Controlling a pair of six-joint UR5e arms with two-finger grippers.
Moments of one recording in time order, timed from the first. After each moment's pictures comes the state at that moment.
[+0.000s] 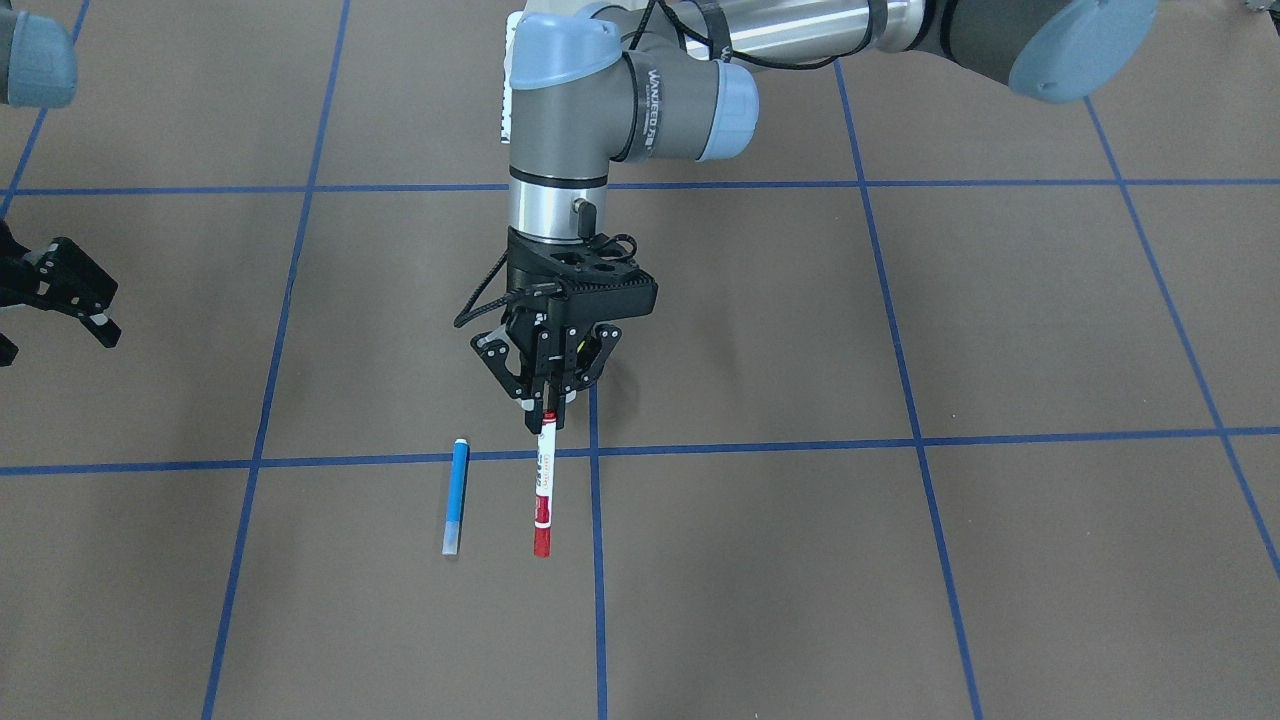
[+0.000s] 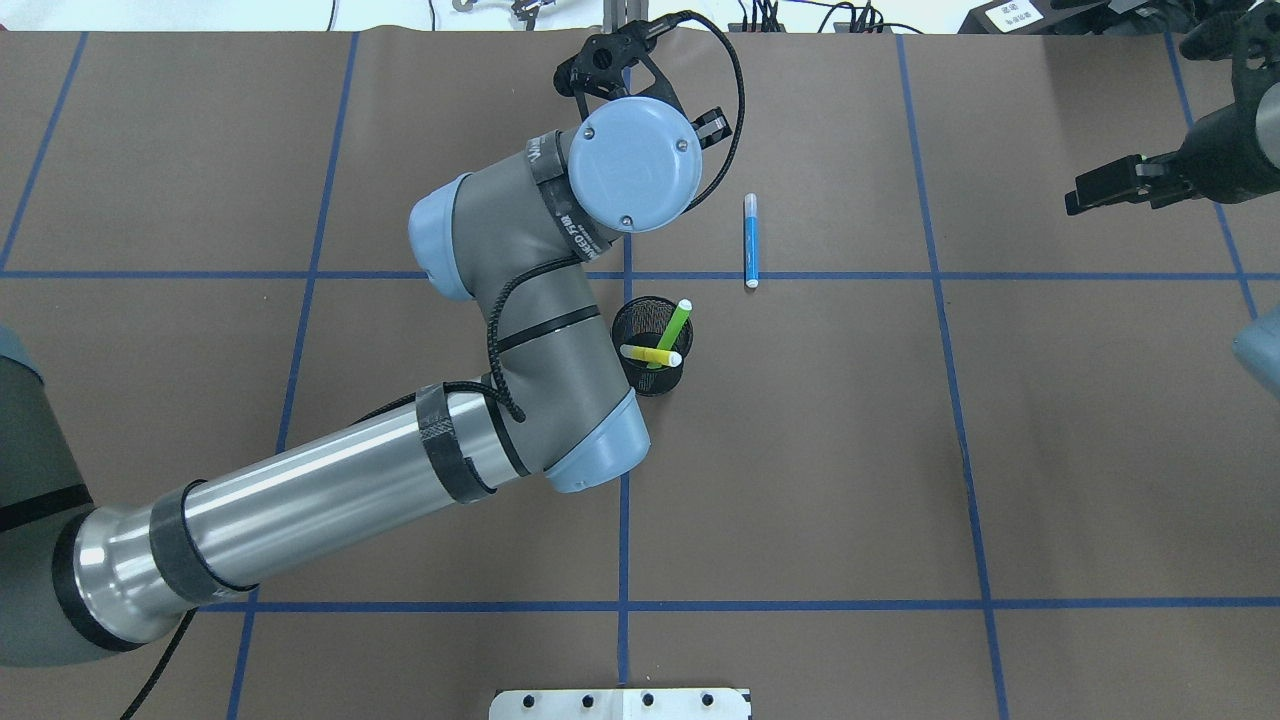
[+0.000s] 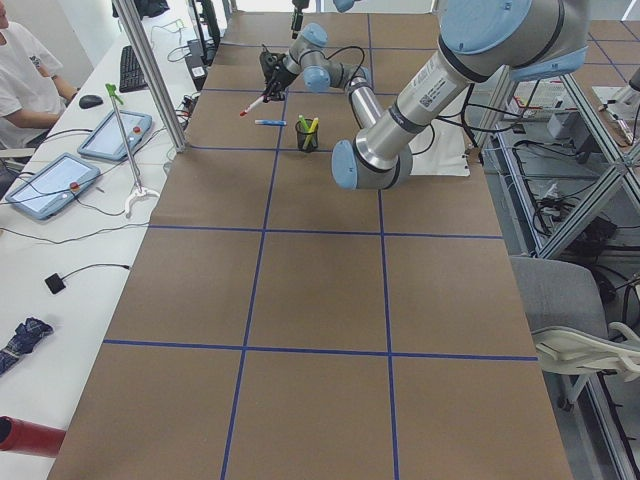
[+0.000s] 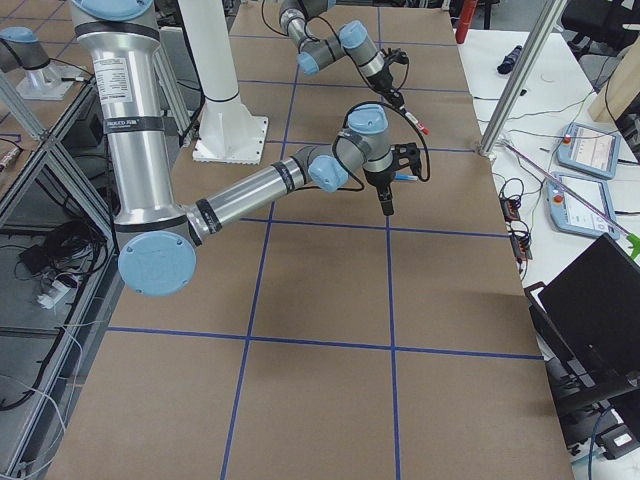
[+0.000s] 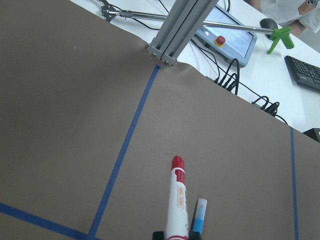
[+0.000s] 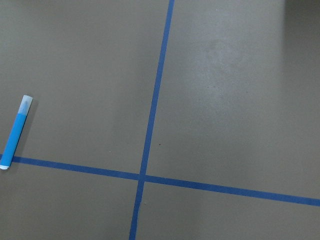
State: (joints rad) left arm -0.56 -2.62 -1.32 -1.83 -1.35 -1.66; right arm 1.13 -1.45 1.92 -1.28 2.14 0.69
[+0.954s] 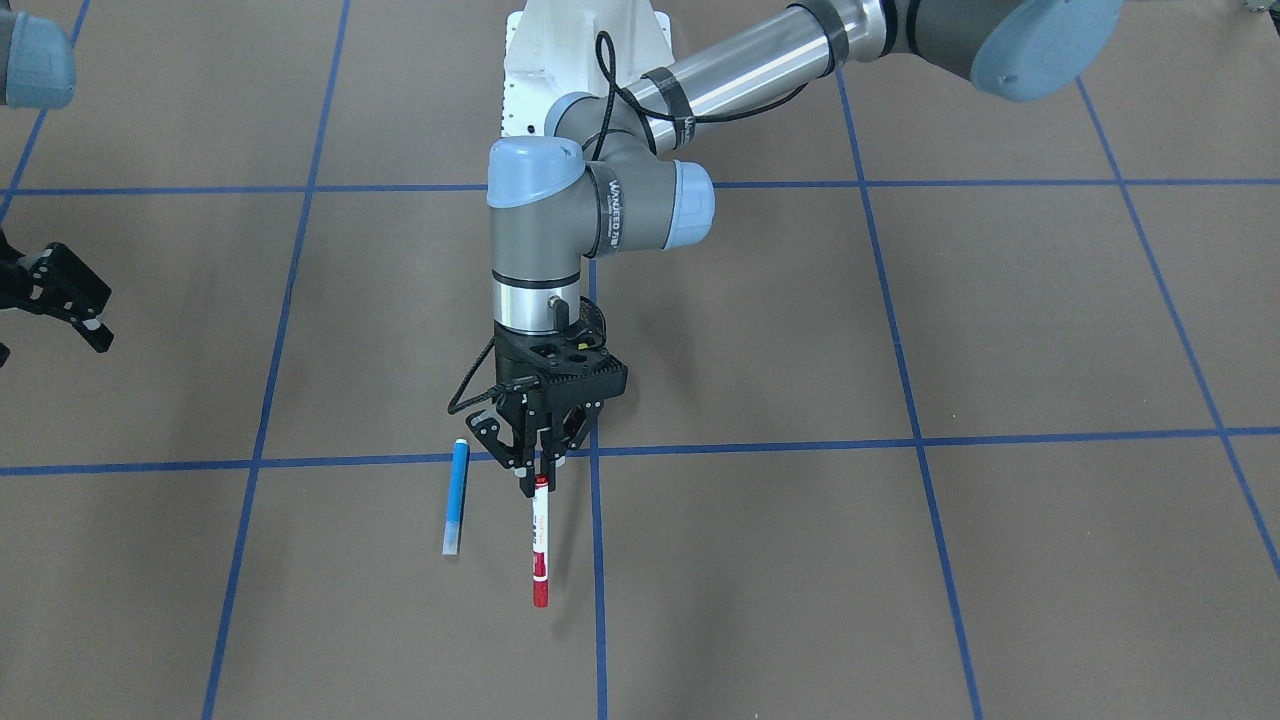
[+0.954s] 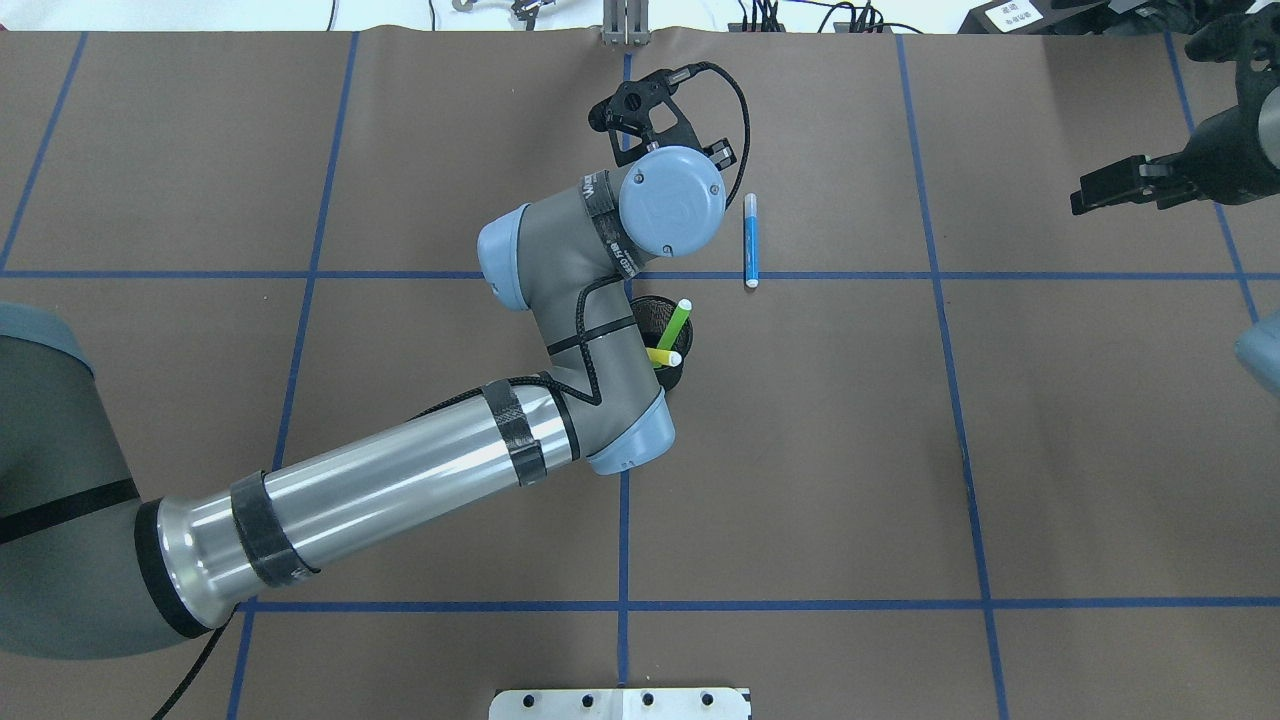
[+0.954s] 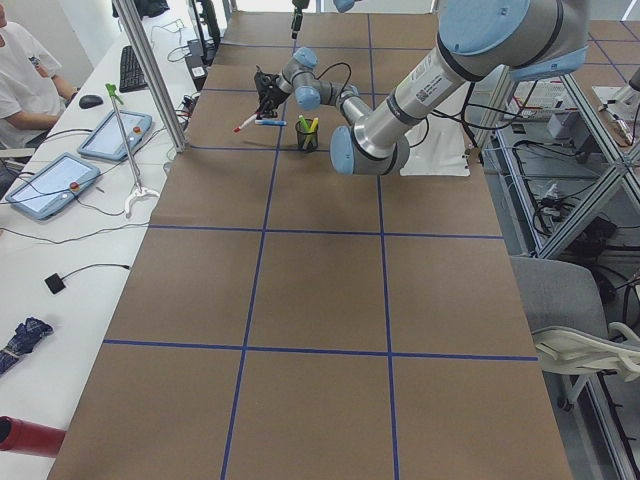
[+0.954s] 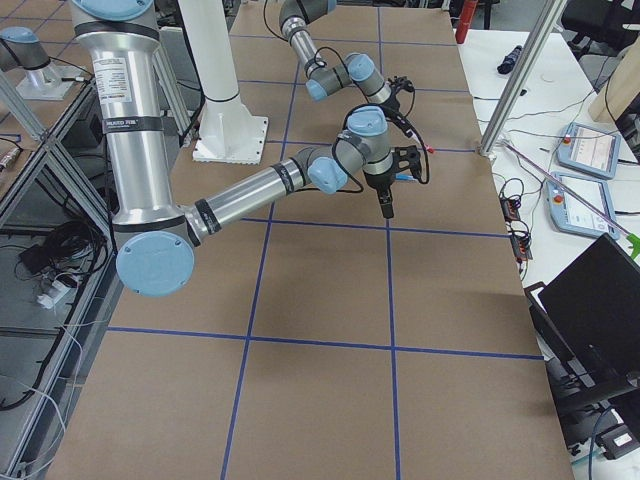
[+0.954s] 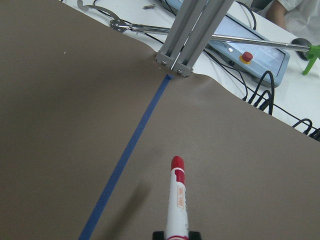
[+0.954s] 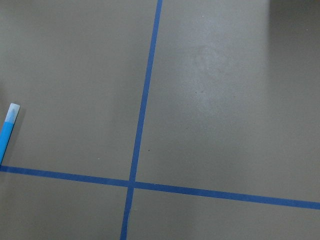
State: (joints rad) left arm -0.54 -2.69 -1.02 -2.04 -1.32 -1.65; right arm 1.13 -1.46 1.92 -1.28 2.12 0.70
